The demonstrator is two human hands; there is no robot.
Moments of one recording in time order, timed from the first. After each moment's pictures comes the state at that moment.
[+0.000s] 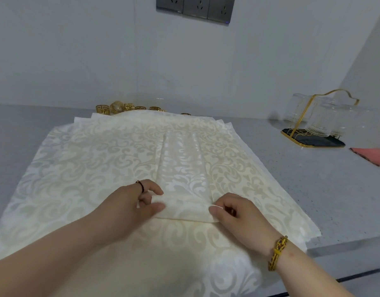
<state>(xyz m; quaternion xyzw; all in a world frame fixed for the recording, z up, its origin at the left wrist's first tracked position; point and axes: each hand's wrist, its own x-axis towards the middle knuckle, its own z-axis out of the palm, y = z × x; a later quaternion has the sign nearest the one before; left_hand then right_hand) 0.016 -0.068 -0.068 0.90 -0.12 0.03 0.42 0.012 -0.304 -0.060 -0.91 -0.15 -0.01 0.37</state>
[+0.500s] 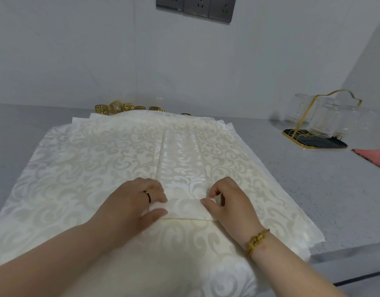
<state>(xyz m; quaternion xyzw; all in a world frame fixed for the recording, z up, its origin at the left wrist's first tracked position) 0.027 -0.063 -0.076 0.92 -0.27 0.20 0.18 0.037 -0.286 -0.068 -0.92 -0.17 -0.15 0.33</state>
